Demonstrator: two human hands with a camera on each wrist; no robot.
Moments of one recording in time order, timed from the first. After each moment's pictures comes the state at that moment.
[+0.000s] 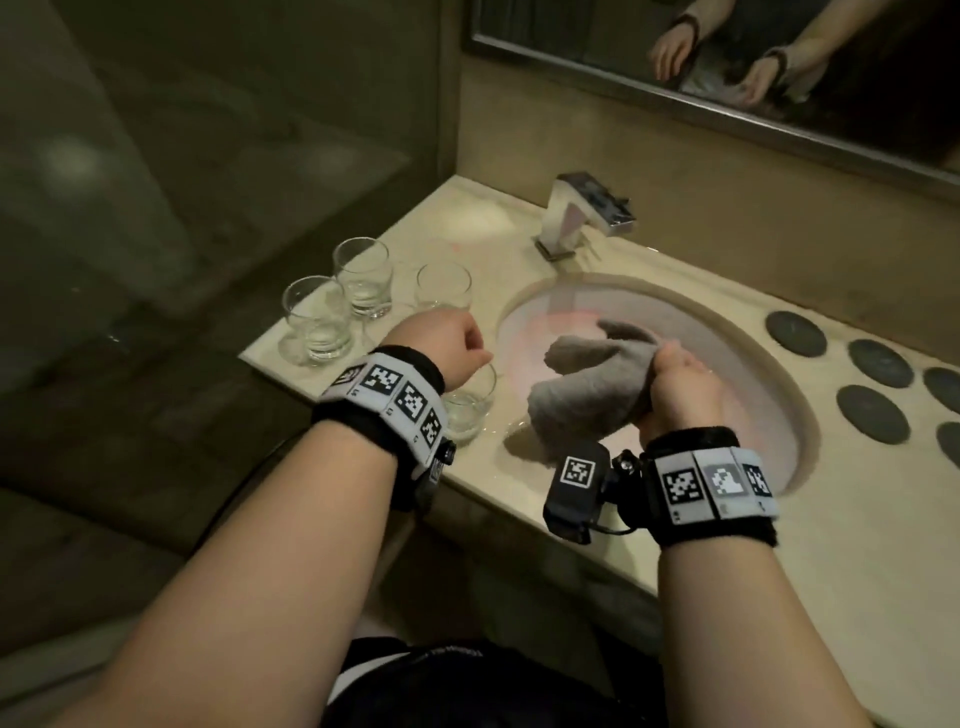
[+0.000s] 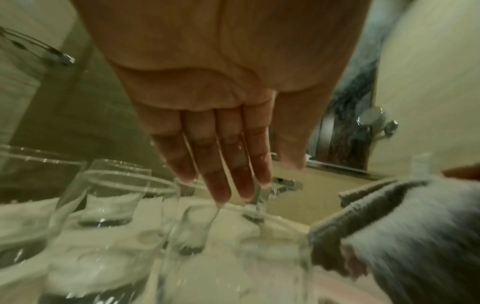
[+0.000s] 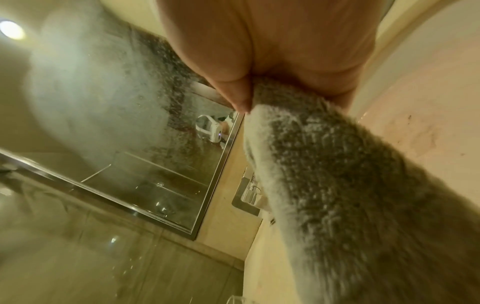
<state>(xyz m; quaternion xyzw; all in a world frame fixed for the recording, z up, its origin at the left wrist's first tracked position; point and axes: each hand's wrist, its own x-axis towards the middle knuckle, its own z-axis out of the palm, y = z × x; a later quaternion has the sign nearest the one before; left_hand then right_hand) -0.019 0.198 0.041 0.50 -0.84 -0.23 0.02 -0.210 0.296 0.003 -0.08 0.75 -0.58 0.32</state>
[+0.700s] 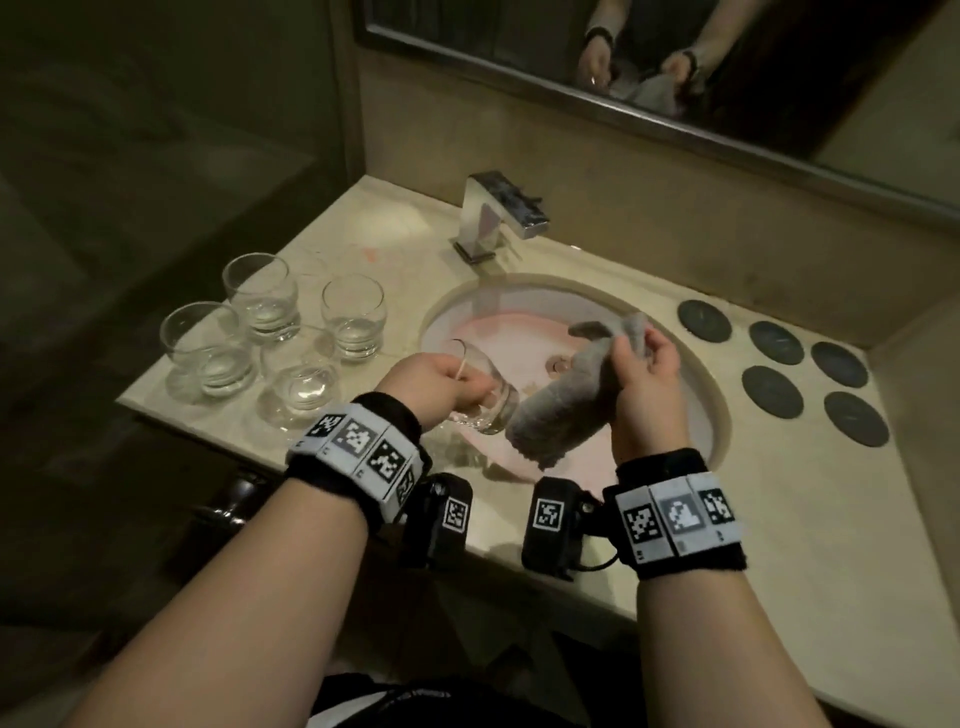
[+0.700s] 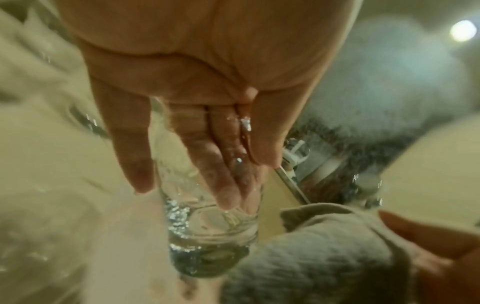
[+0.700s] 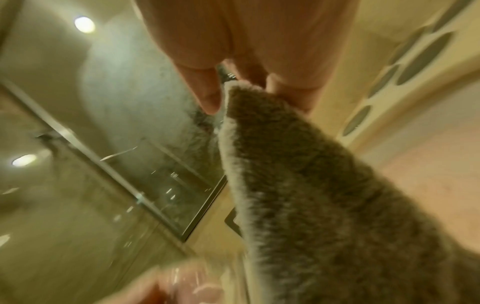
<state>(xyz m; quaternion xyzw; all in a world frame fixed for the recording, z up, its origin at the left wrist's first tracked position) -0.074 0.217 0.014 0.42 -0.66 -0.61 0.12 -0.230 0.328 0.024 -0.15 0.67 -0.67 0.28</state>
